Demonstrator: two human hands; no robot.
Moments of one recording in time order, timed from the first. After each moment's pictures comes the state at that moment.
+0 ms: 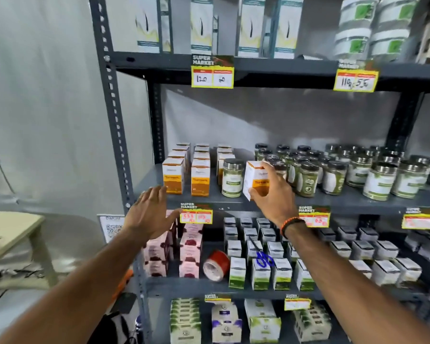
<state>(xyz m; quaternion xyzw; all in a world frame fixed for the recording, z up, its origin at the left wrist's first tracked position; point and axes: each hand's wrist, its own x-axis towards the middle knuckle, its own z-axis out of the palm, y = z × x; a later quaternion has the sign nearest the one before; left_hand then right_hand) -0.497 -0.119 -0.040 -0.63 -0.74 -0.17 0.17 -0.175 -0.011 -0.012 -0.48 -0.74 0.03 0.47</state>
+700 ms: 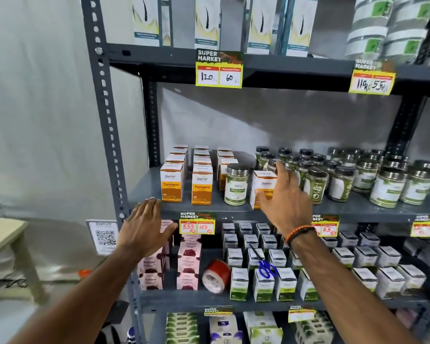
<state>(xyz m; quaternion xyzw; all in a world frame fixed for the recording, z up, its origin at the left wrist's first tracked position) -0.532 -0.080 -0.081 -0.64 -0.73 -0.13 0.19 -0.191 0.000 -0.003 -0.58 -0.69 -0.16 0.40</state>
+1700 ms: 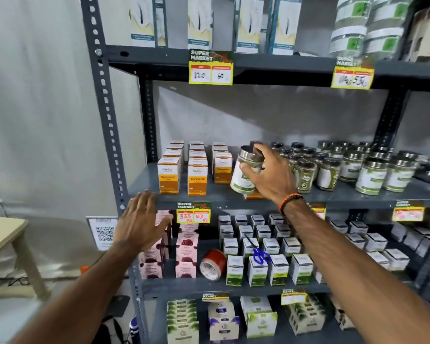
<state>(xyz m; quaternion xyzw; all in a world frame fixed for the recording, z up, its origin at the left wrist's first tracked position) -0.521 -0.114 -0.076 -0.63 -0.73 -0.21 0.16 -0.188 -0.005 0.037 -0.45 -0.75 -0.04 0.48</state>
